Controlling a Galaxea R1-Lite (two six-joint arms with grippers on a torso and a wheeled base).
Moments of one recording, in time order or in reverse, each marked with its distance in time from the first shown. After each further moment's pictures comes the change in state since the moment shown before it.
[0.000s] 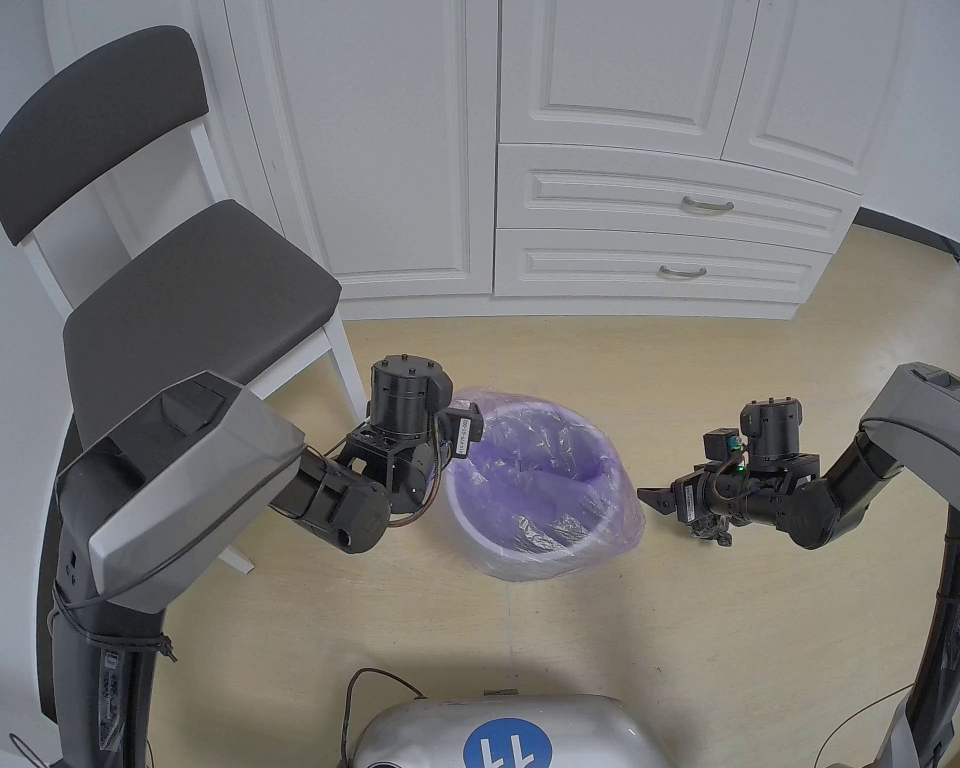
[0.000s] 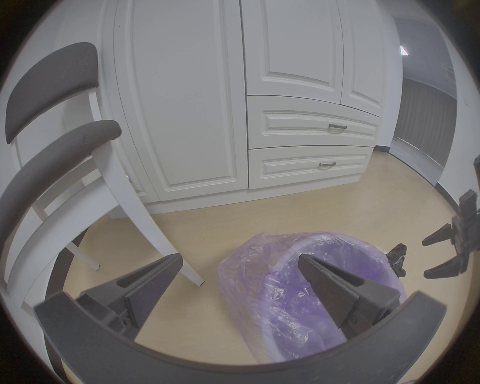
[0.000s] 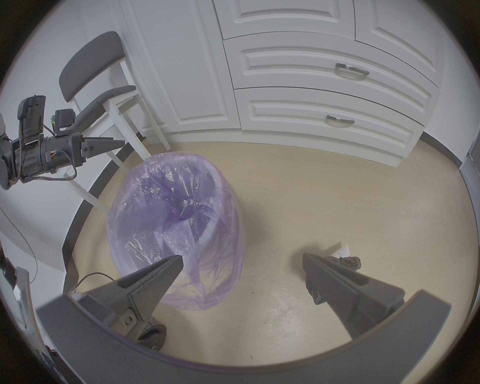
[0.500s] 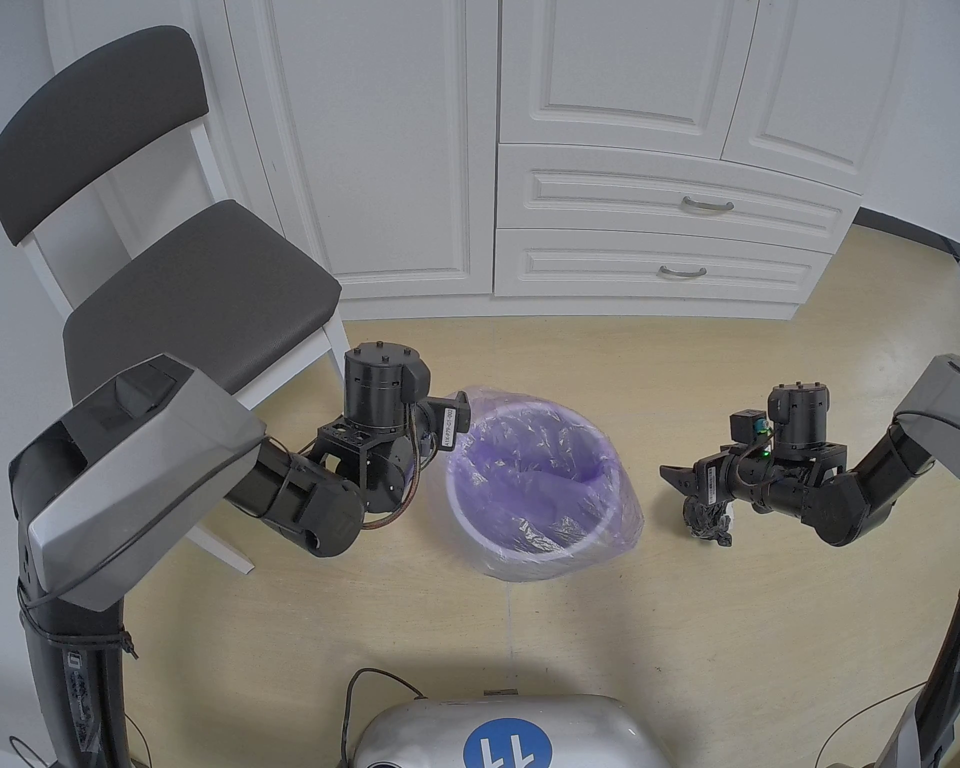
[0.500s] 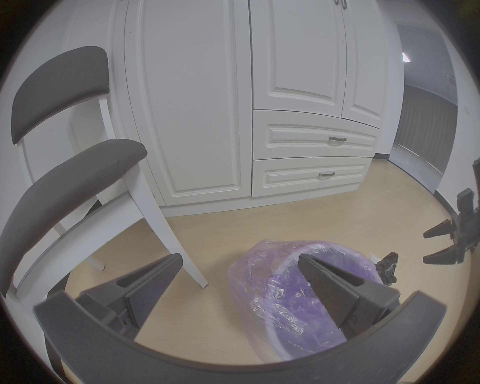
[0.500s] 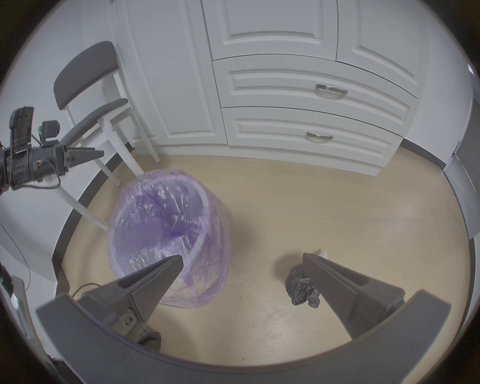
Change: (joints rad) left arm 0.000 -0.117 0.135 -0.046 0.001 -0.016; right arm -0.012 -0.117 0.076 -0.034 -0.076 0.024
